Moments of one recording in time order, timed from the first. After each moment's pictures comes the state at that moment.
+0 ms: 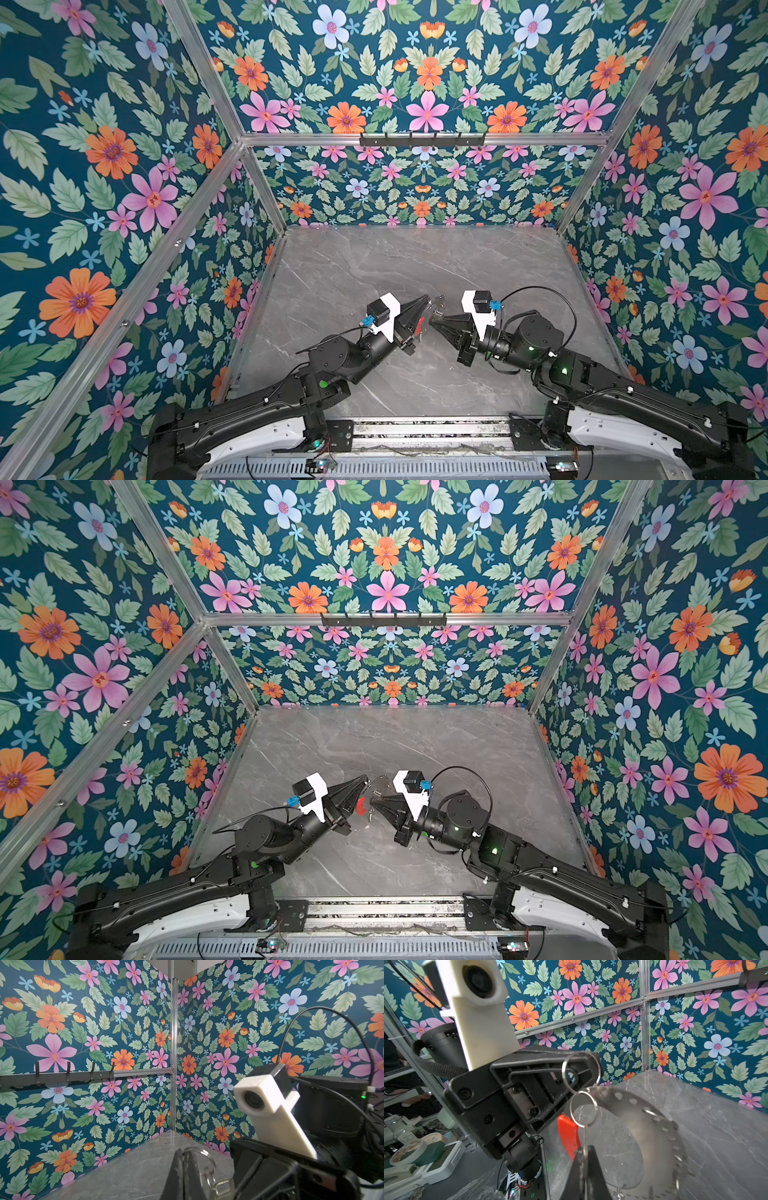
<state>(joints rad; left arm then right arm) -1.21 0.82 0.62 0.56 -0.27 0.05 1.05 0.87 0.73 0.16 -0.13 0.24</state>
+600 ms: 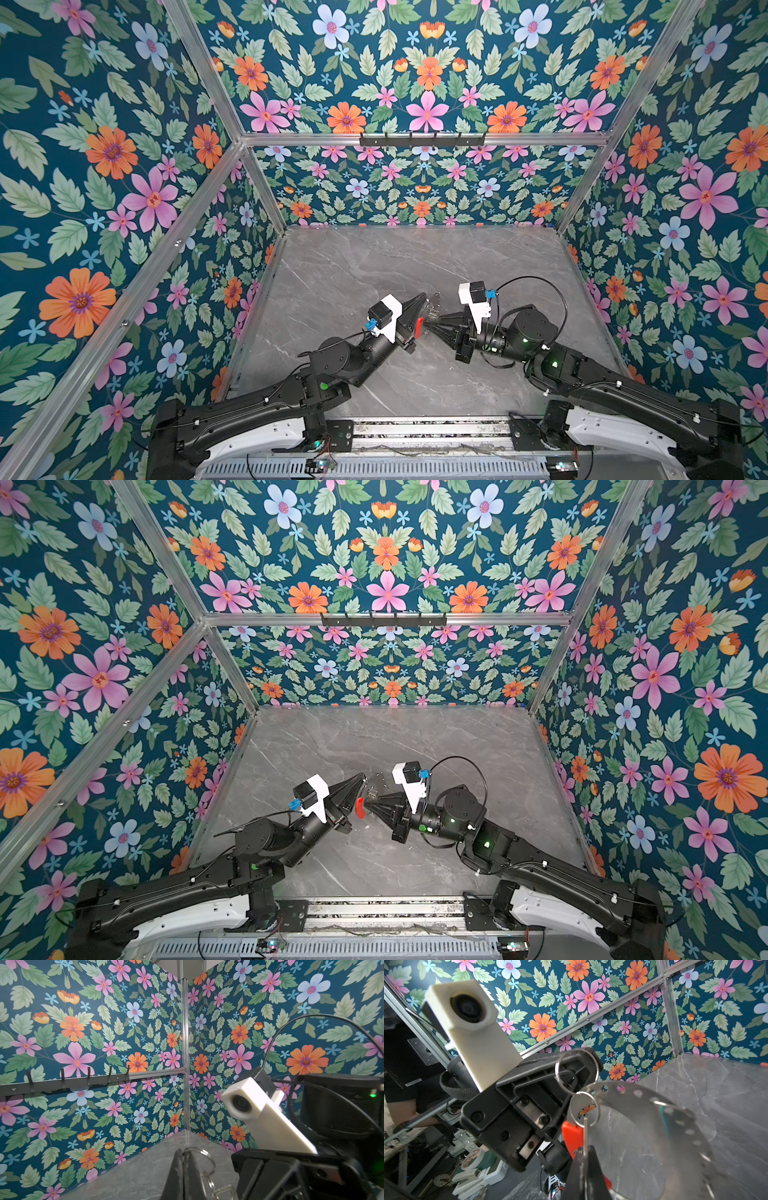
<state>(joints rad) -1.24 0.83 0.63 0.57 -0.39 0.14 1.00 0.92 0.72 0.27 -0.31 0.48</state>
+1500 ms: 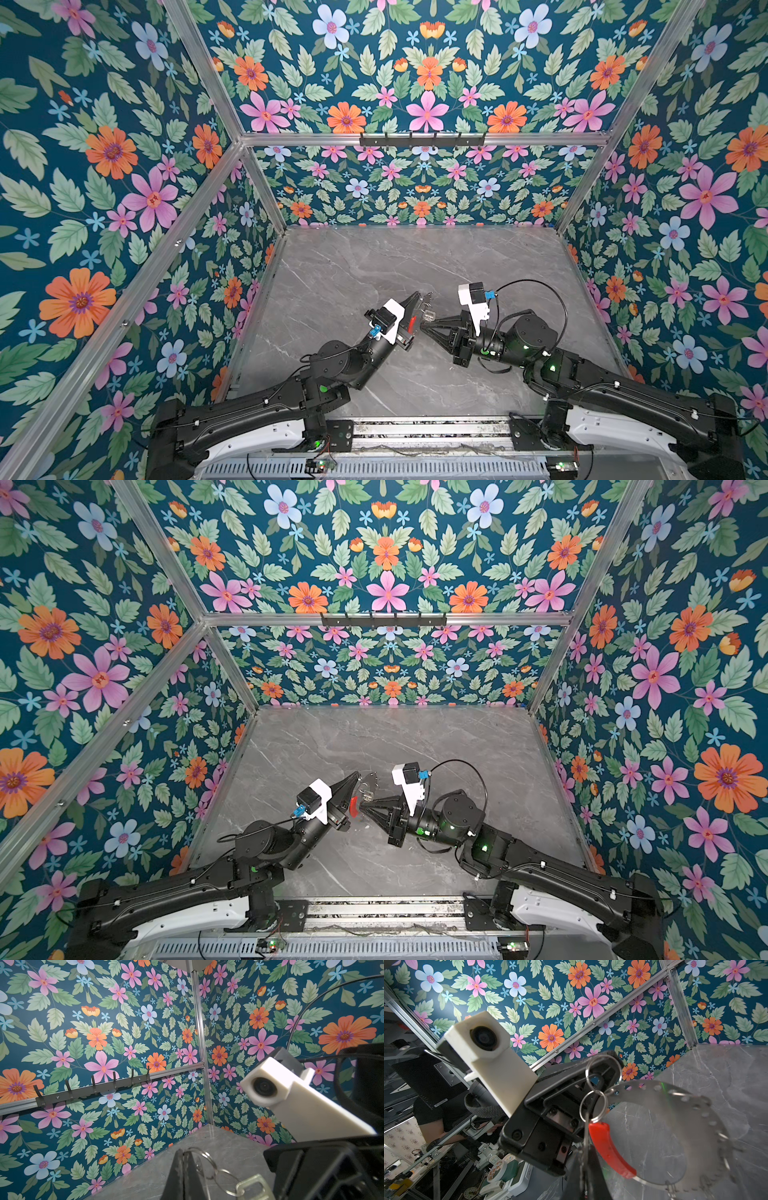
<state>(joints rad) -1.25 0.81 0.60 0.58 -0.48 0.29 1.07 0.92 0.72 0.31 -0.24 0.58</state>
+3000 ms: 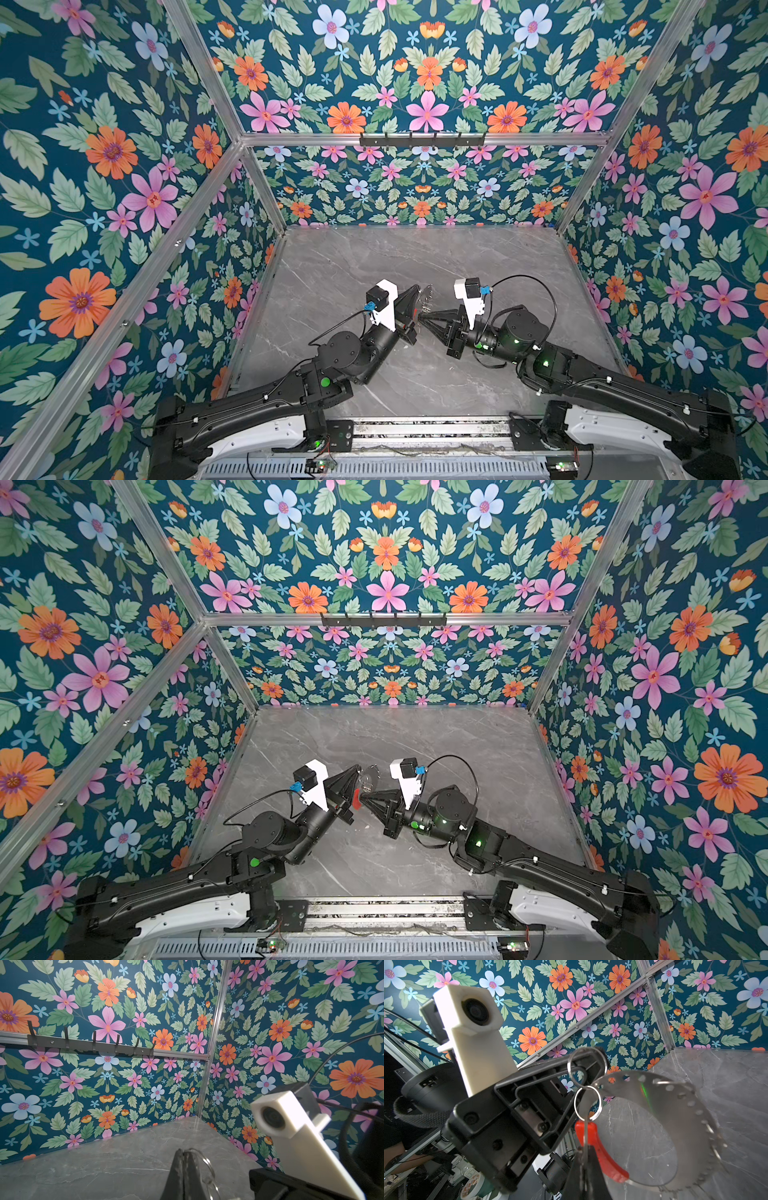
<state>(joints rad) -1.25 0.86 0.71 0.42 -0.59 -0.04 1.04 0.97 0.73 0.30 -0.18 0.56</state>
